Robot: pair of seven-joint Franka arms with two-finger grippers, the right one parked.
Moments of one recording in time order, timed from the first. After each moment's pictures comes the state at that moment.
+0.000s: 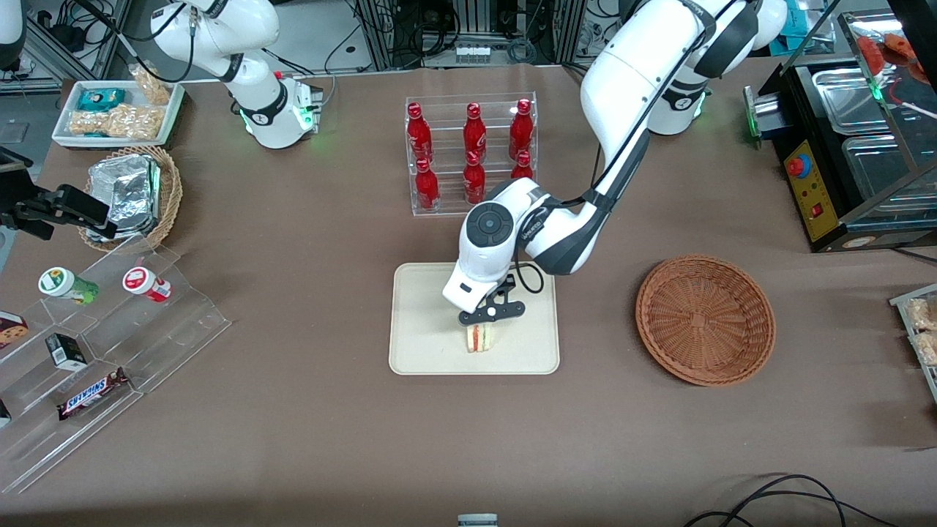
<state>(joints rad) -0.61 0.76 -0.18 -1.38 0.10 2.21 -0.99</state>
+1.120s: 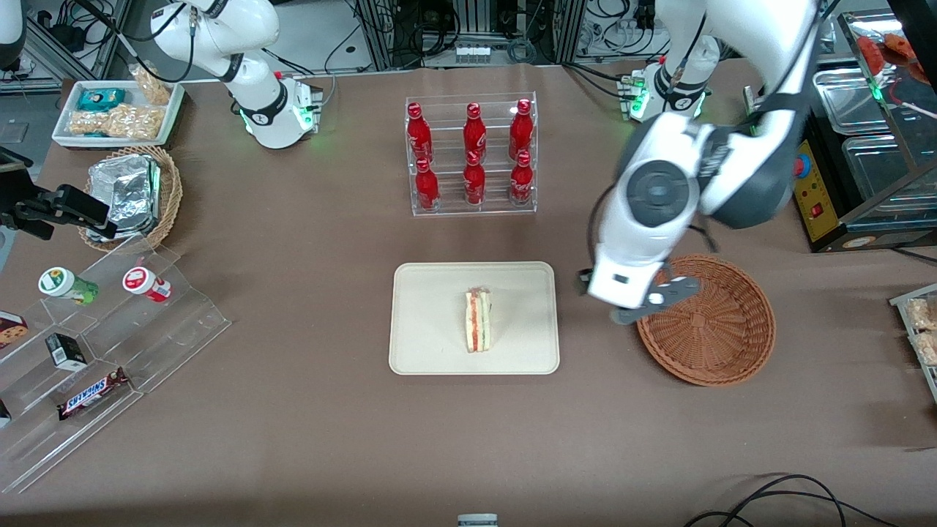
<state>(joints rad) -0.32 0.33 -0.13 -1.55 0.12 1.73 -0.84</state>
